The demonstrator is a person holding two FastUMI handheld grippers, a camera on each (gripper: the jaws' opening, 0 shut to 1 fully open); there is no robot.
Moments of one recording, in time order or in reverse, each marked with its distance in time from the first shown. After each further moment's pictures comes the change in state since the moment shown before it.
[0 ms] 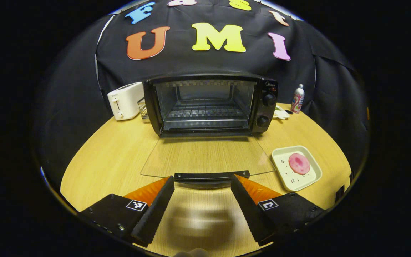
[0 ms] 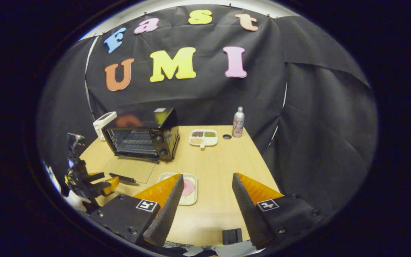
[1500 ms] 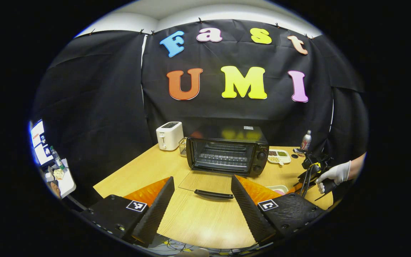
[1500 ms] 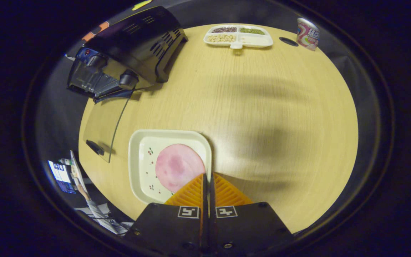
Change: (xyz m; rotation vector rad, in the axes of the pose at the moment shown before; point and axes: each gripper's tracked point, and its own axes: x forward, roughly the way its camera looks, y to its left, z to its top) left arm -0.163 -0.023 0.090 -0.120 -0.241 0.266; right arm 0.209 0.029 -0.100 0.041 0.829 0.301
